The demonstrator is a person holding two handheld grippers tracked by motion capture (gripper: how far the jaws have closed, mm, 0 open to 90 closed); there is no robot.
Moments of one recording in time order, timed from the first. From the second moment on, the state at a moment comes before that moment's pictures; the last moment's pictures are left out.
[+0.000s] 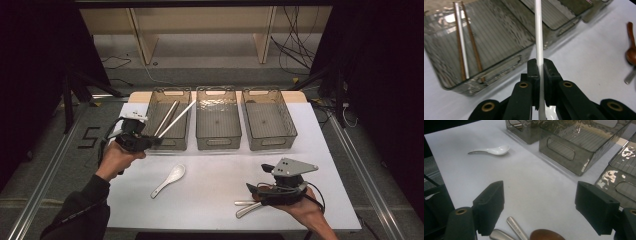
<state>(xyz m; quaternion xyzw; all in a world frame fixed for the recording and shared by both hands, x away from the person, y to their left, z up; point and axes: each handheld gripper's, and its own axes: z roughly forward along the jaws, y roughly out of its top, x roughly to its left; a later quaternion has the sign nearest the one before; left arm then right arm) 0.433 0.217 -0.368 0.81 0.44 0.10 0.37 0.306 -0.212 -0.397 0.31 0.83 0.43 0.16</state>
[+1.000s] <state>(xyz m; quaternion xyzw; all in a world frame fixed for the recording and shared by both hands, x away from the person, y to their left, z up) 0.527 0.215 -0.389 0.76 0.54 0.12 0.32 0.292 -0.215 -0.396 0.31 0.83 0.45 0.15</state>
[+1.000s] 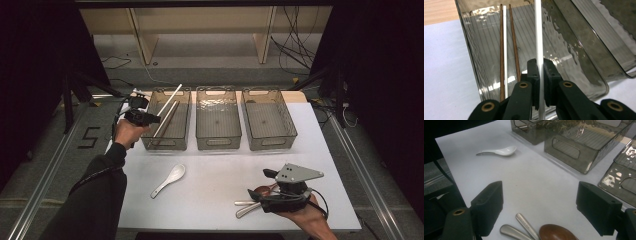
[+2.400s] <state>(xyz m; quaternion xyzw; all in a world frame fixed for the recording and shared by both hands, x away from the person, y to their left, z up) 0.443 0.195 -0.377 0.80 0.46 0.10 0.38 0.293 -0.220 -0.394 0.32 0.82 0.45 0.16</state>
